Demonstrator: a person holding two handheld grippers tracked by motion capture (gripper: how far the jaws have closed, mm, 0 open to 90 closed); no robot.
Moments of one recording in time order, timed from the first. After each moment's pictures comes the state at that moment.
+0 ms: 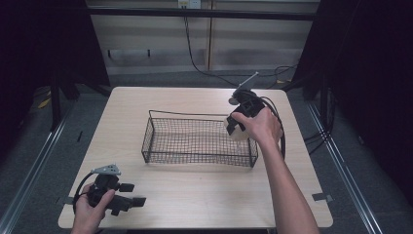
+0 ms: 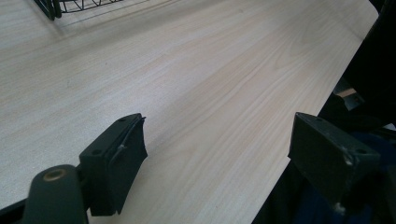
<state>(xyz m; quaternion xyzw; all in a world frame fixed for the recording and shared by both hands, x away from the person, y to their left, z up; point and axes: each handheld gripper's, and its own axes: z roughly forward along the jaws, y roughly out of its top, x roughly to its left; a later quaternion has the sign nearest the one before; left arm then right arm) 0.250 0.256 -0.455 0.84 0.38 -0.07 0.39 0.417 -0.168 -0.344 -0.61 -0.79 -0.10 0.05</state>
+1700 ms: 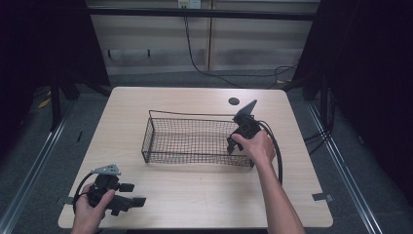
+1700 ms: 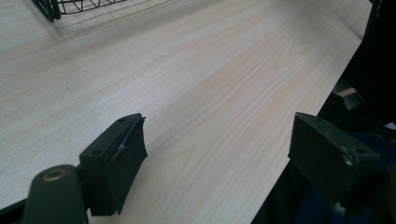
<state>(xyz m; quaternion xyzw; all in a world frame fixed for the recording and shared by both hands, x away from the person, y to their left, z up) 0.250 0.255 -0.454 0.84 0.38 -0.07 0.38 0.408 -0.176 -0.431 -0.64 -0.76 -0.06 0.09</state>
